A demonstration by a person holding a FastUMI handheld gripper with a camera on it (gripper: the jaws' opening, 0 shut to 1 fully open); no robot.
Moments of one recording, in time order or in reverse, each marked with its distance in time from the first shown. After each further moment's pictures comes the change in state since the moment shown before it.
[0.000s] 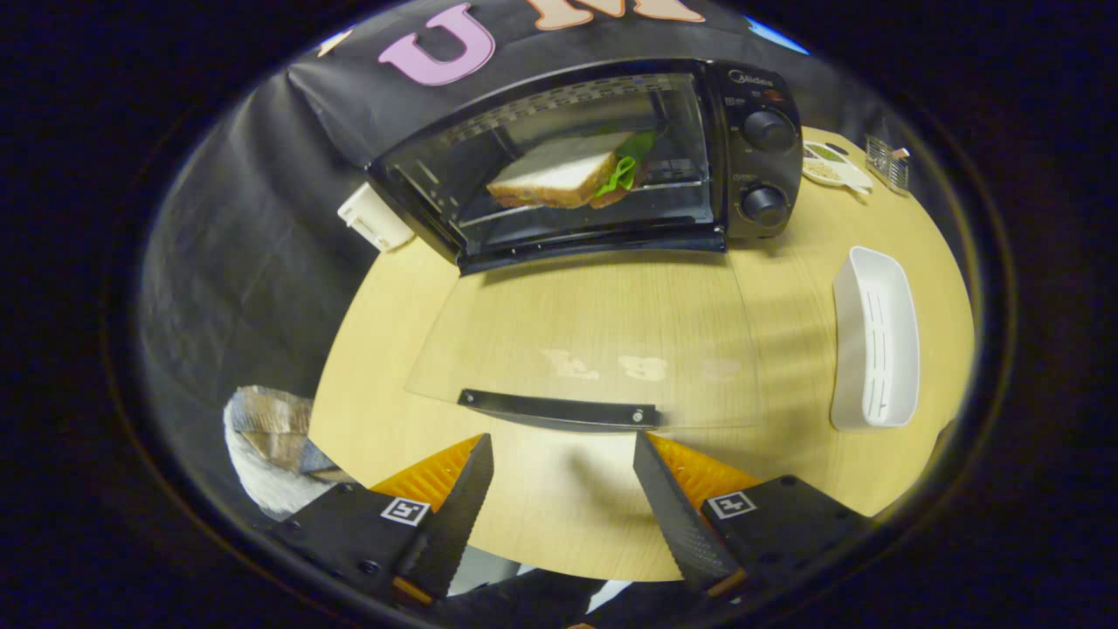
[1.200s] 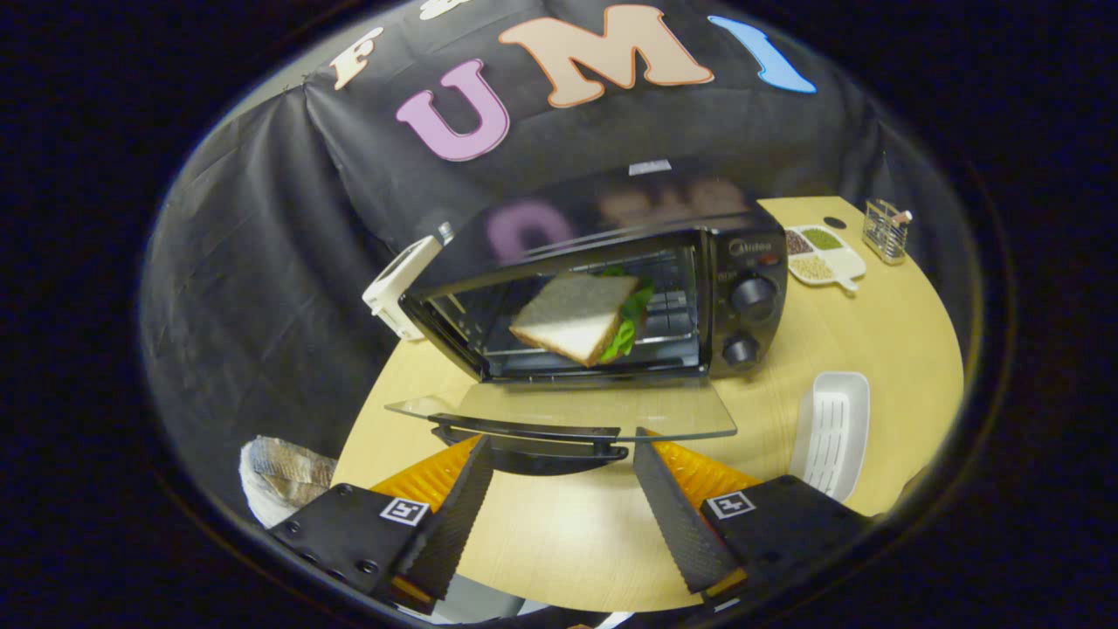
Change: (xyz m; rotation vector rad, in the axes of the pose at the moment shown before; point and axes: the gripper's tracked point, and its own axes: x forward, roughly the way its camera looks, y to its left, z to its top) arm -0.056 0.010 0.127 0.019 -0.328 0.059
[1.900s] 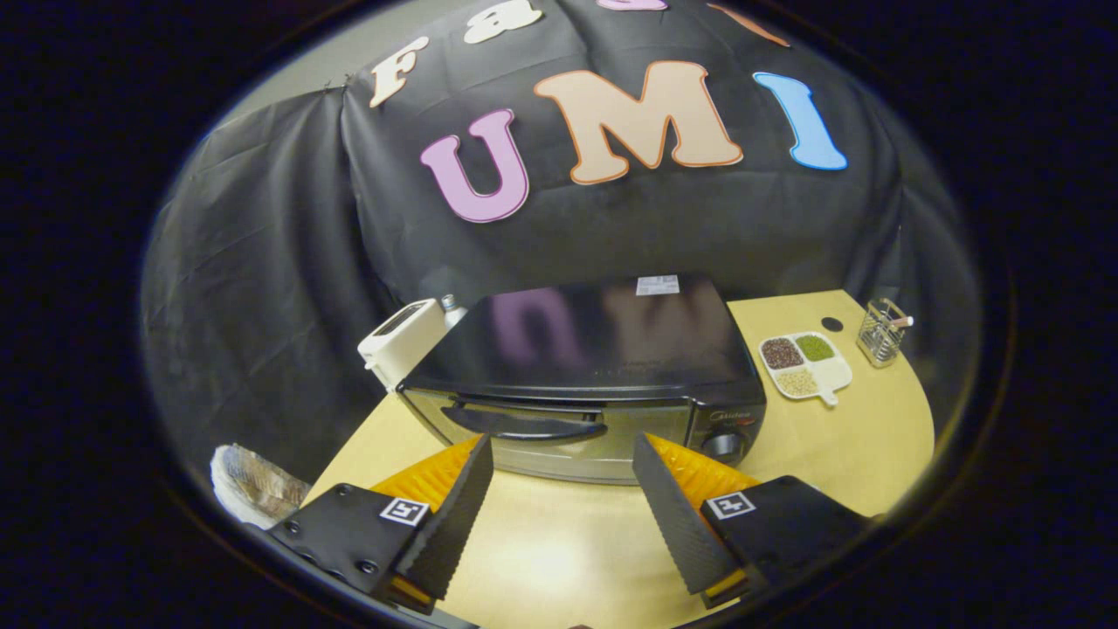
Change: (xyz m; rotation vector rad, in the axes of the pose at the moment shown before) arm -0.003 -0.006 0.091 -0.113 -0.225 -0.023
